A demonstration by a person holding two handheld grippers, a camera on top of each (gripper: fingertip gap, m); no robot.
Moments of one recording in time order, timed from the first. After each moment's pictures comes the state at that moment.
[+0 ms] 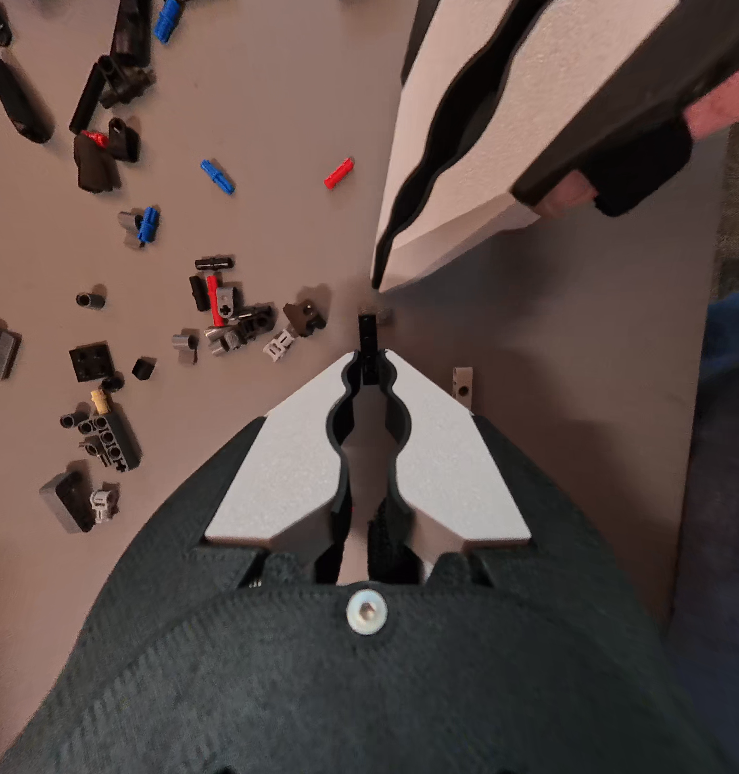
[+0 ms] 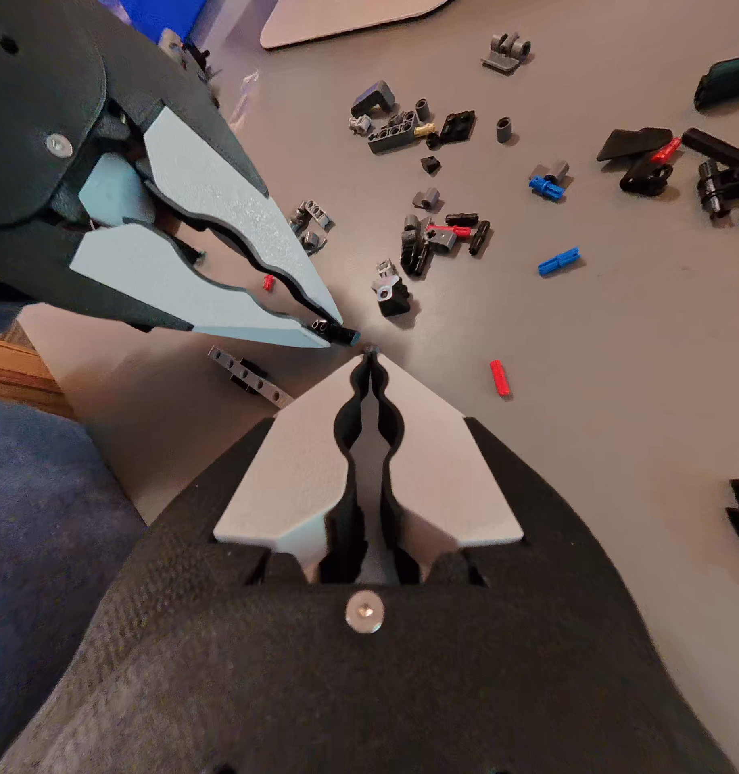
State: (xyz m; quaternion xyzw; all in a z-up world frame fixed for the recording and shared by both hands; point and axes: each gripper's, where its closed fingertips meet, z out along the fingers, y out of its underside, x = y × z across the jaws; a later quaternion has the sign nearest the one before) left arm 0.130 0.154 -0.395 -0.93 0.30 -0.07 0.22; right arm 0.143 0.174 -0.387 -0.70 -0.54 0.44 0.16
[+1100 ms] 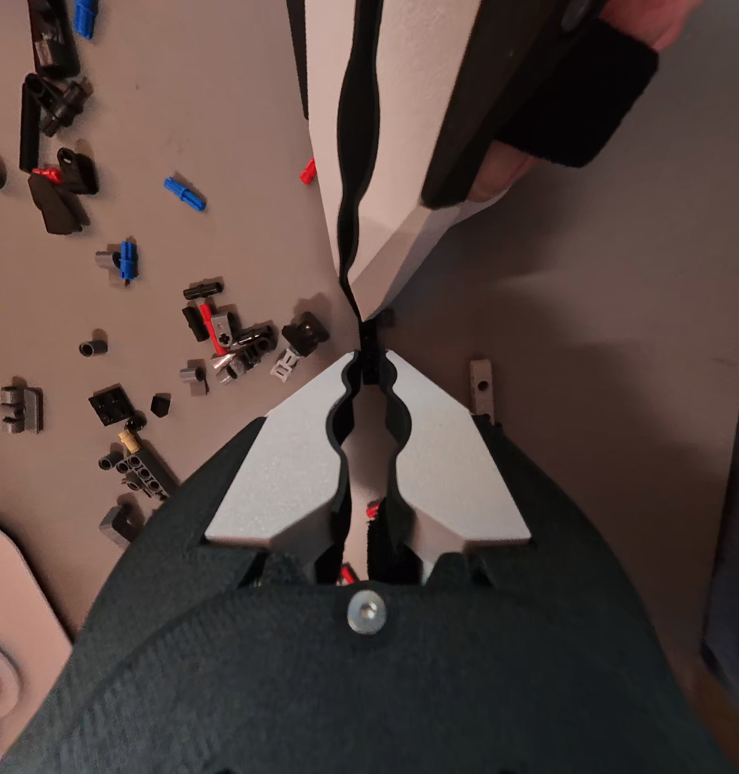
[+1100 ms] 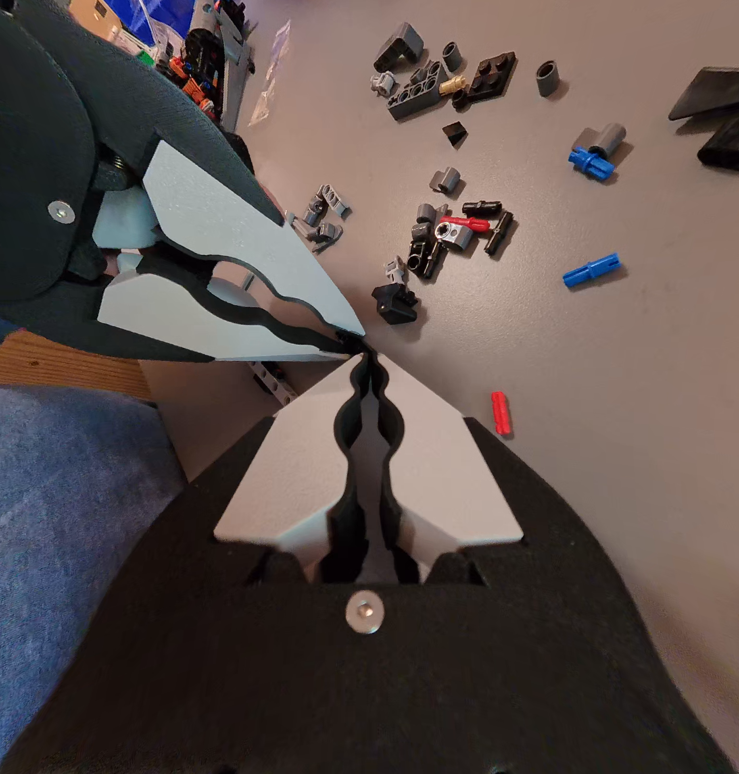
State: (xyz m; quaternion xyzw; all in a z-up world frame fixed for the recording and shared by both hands) left arm 0.128 0.159 -0.404 -0.91 0.38 -0.04 0.15; right arm 0.133 0.170 -0.394 -0.69 -0.54 0.47 0.04
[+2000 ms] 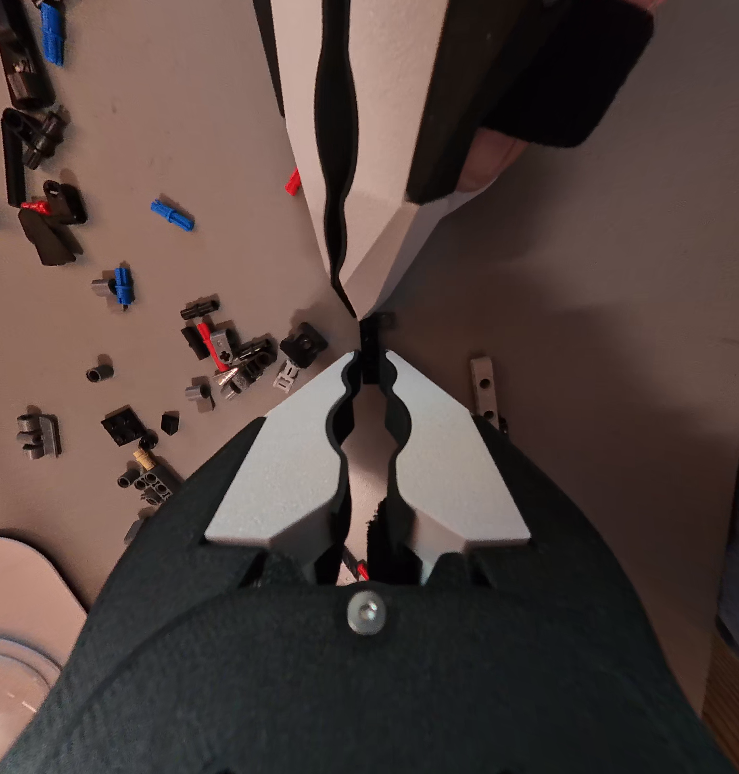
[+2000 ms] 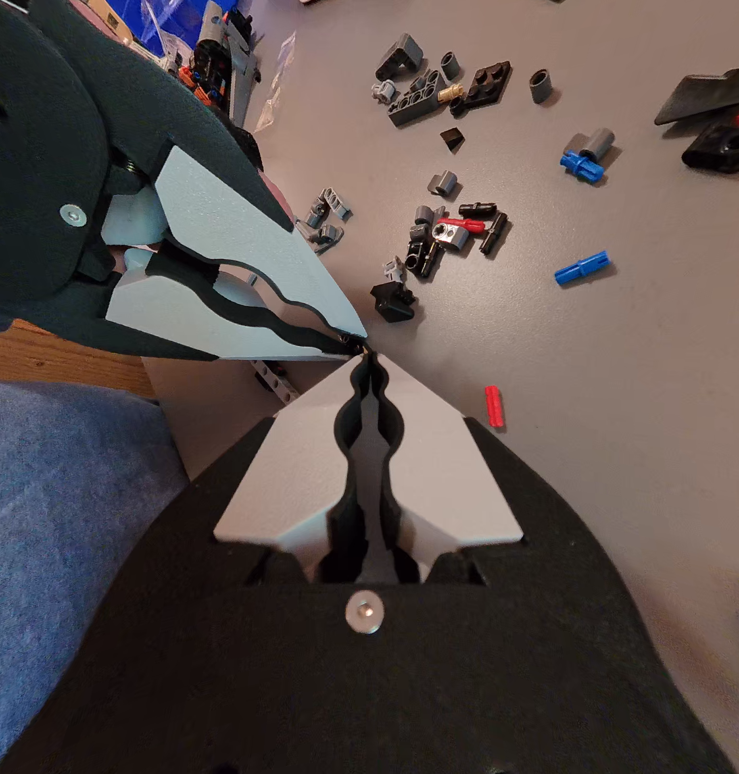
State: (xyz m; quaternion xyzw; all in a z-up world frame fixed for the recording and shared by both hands) left arm 0.130 0.160 -0.404 -0.90 0.41 -0.04 0.12; right arm 0.136 0.172 -0.392 -0.69 -0.54 0.48 0.04
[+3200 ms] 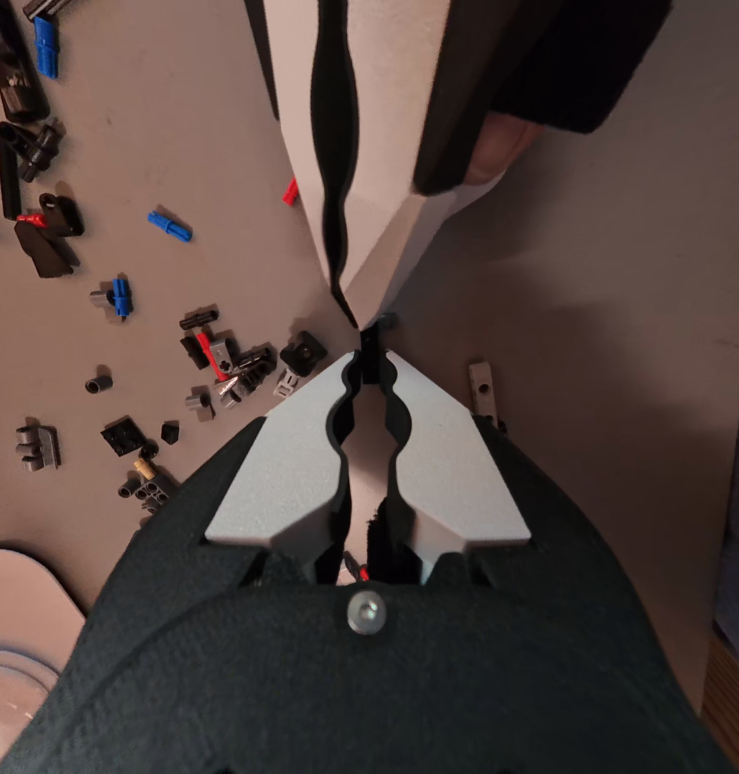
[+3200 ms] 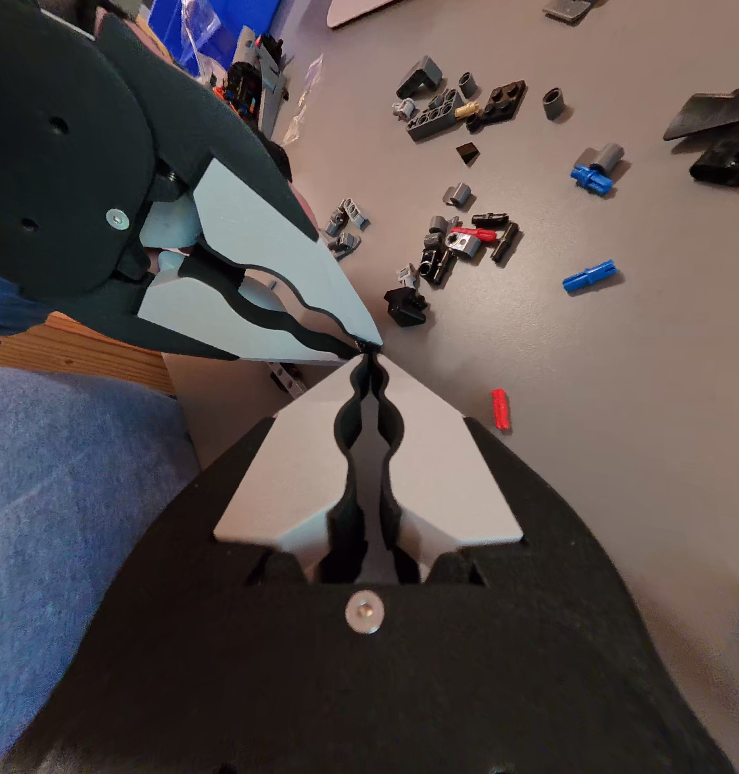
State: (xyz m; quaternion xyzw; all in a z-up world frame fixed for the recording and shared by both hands) left arm 0.133 0.162 -0.404 -0.90 0.42 -0.04 0.12; right arm 0.137 0.171 -0.384 -0.67 -0.54 0.51 0.04
